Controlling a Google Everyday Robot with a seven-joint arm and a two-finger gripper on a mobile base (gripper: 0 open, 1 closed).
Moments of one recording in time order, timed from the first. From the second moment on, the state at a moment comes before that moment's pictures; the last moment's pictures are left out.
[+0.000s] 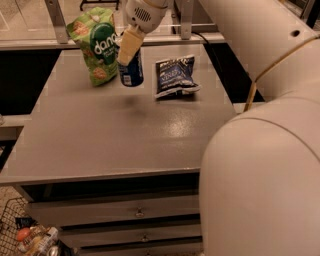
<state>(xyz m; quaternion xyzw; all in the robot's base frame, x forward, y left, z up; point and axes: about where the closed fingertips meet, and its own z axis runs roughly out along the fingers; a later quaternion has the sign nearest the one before) 0.670 0.067 0.972 -0.61 0.75 0.10 0.24</state>
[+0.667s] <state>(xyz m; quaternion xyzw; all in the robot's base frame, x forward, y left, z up) 0.709 0.101 0.938 -0.59 0.77 0.09 0.22</state>
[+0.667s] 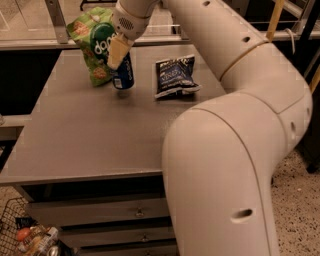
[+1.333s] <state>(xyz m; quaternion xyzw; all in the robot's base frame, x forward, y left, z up) 0.730 0.118 0.907 -0.57 0.79 0.10 0.22</state>
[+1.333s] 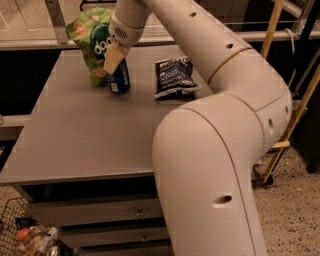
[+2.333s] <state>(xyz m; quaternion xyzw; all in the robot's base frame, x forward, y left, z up) 0.731 0.120 0.905 -0.57 0.79 0.10 0.22</state>
